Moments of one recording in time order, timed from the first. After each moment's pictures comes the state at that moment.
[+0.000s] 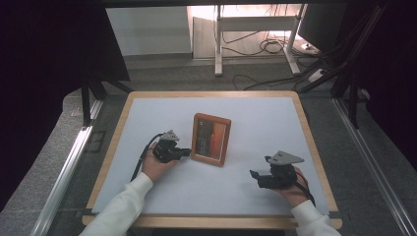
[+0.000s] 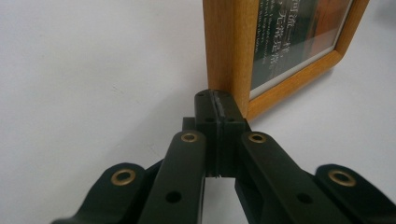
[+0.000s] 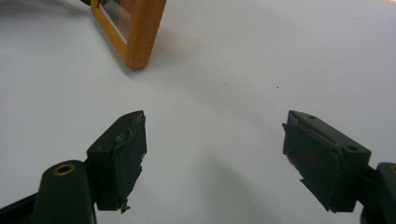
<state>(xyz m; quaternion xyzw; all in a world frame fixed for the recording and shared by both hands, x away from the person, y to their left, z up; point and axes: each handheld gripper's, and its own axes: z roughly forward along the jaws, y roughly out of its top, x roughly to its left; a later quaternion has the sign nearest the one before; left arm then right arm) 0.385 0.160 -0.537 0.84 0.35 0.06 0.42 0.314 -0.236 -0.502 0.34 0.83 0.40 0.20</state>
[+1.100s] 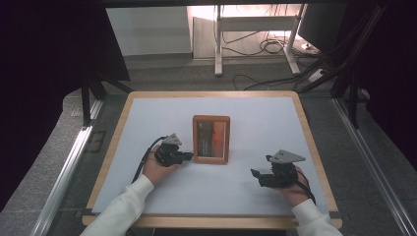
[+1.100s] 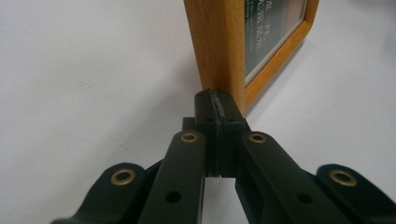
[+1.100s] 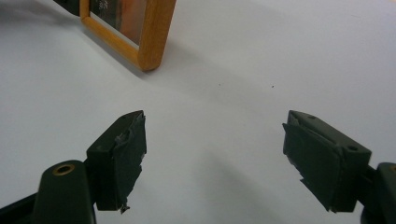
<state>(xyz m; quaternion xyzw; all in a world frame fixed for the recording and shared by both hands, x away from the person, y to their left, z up) 0.374 0.151 -0.537 0.85 0.33 0.05 0.41 0.318 -0.240 -0.503 0.34 0.82 0.40 0.20</state>
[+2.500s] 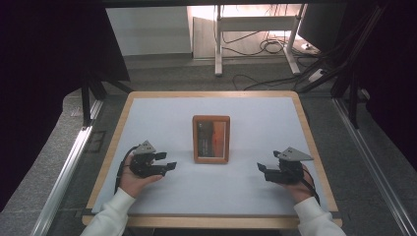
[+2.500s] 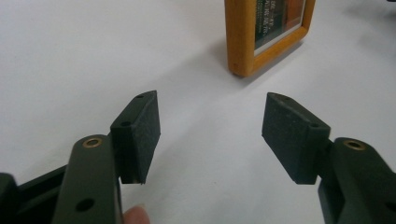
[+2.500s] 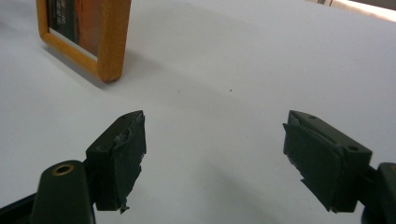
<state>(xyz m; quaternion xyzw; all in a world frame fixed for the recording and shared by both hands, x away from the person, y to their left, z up) 0.320 0.209 -0.522 0.80 0.40 0.10 0.44 0.328 -0.259 -0.507 0.37 0.80 0.42 0.23</state>
